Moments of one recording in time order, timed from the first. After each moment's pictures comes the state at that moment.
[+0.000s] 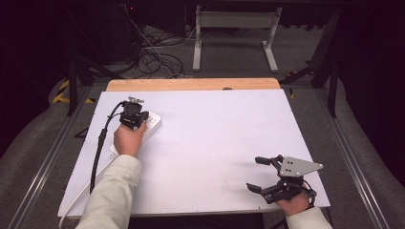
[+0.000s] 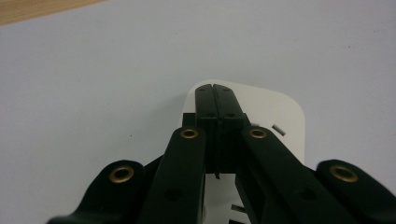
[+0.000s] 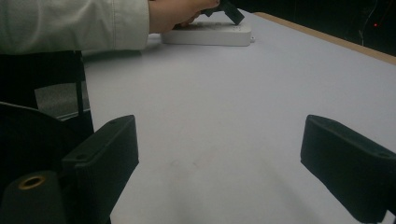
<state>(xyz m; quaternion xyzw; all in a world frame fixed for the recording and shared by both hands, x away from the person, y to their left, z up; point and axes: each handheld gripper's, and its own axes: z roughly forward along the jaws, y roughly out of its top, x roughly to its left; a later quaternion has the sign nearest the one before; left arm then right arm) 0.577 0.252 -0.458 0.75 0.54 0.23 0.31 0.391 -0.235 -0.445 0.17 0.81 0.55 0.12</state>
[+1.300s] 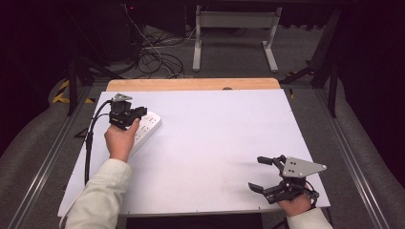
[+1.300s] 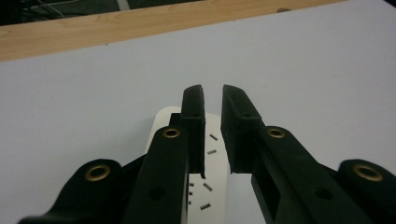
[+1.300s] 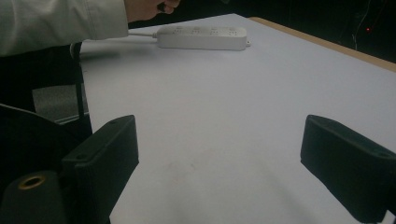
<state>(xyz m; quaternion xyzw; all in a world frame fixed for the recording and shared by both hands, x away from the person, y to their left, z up) 0.535 0.269 -0.409 0.73 0.50 0.20 0.42 0.388 -0.240 -0.443 0.18 0.80 0.55 0.13</state>
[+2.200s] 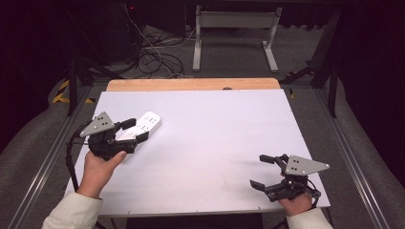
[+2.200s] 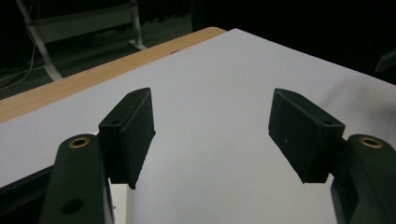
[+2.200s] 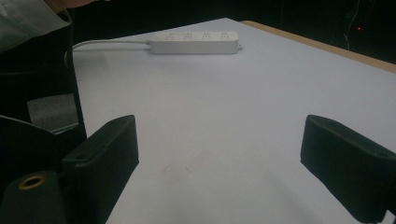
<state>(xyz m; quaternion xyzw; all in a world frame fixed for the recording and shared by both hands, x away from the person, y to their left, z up) 0.418 0.269 -0.373 0.76 0.33 0.20 0.52 0.390 -0.244 -0.442 0.19 0.79 0.56 0.13</state>
